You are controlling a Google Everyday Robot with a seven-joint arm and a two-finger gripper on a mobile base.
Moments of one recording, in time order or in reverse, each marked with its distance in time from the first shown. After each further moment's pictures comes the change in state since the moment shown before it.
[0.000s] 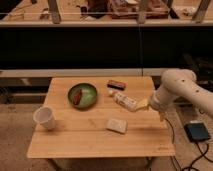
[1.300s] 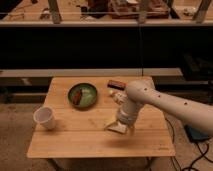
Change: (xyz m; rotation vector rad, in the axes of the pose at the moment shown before) arm -0.096 -0.157 0.087 0.046 -0.289 -0.229
